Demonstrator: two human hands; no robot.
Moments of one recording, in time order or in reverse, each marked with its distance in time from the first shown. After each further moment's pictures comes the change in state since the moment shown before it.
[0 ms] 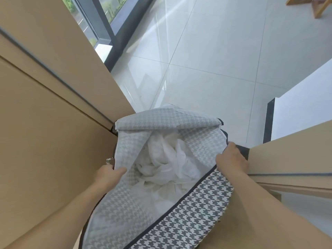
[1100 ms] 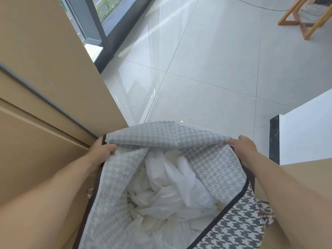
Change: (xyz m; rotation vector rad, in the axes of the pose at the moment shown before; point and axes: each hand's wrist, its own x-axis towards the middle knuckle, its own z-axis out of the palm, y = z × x) left_hand 0.208 0.058 -0.041 -0.731 -0.116 0.091; right_hand 0.149 -0.083 0.008 0.694 -0.064 0.137
